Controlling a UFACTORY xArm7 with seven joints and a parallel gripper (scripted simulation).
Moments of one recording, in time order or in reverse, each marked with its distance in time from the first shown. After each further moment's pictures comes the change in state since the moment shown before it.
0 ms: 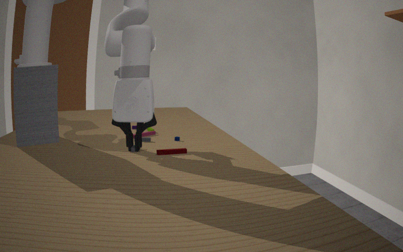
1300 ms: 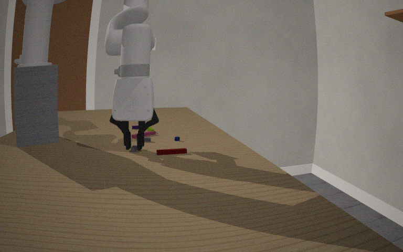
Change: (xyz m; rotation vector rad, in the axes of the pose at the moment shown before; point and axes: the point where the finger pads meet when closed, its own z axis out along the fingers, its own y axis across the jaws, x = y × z) arm 0.000 0.000 -0.003 0.001 0.000 0.000
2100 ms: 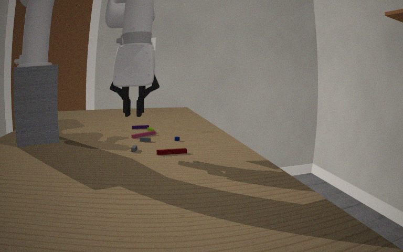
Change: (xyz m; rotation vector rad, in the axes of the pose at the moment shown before) arm 0.000 0.000 -0.080 -0.001 0.001 0.000
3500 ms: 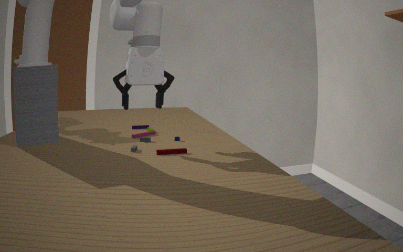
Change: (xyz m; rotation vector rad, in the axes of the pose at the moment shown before) arm 0.071 0.009 0.001 0.019 -0.005 -0.455
